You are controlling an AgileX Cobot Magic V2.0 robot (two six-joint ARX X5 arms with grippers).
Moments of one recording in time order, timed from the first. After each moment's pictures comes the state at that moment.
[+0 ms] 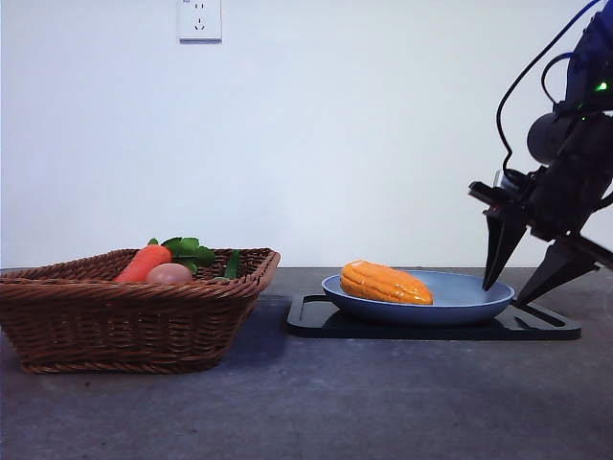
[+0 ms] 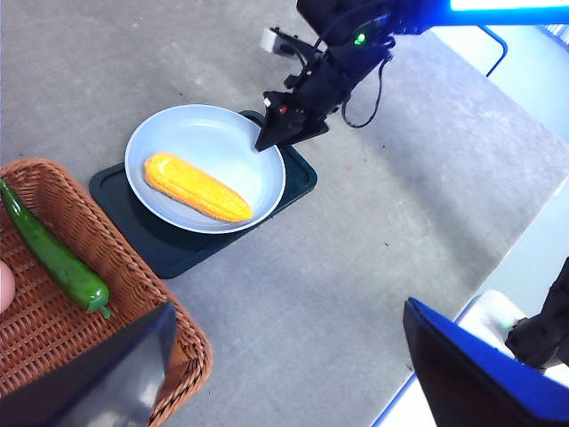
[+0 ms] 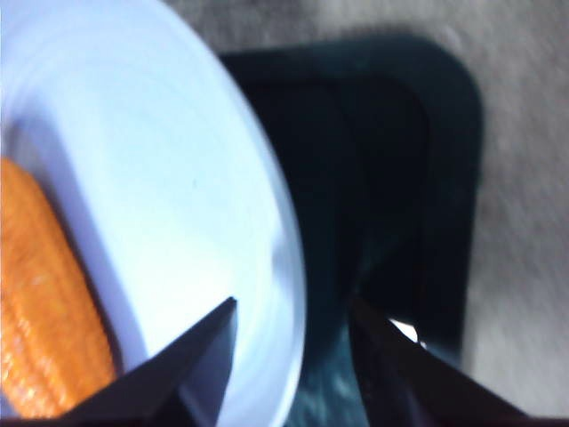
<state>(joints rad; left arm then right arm) -0.80 1.07 1.44 -0.93 0.10 -0.22 0.00 2.01 1.49 -0.78 -0.50 0.19</state>
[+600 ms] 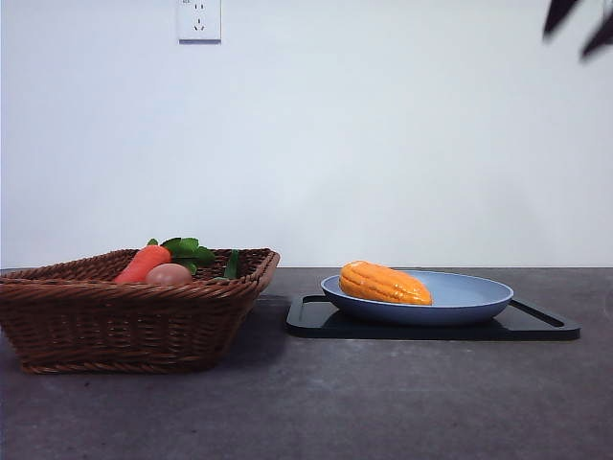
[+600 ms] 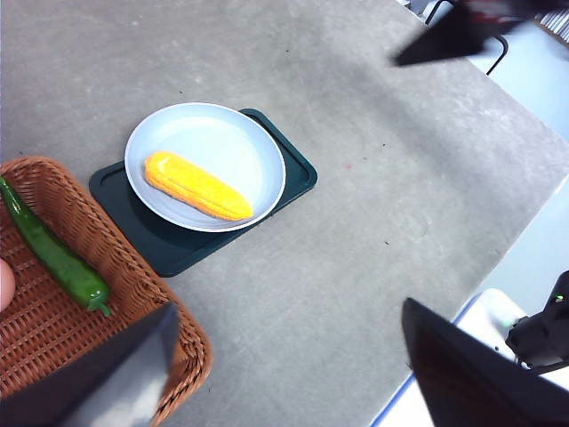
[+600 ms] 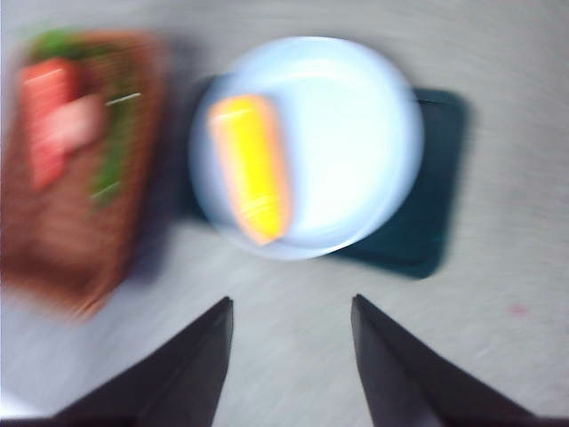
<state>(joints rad) -0.80 1.07 1.44 -0.94 0.10 -0.22 0.08 1.28 1.49 -1.16 -0.44 0.03</state>
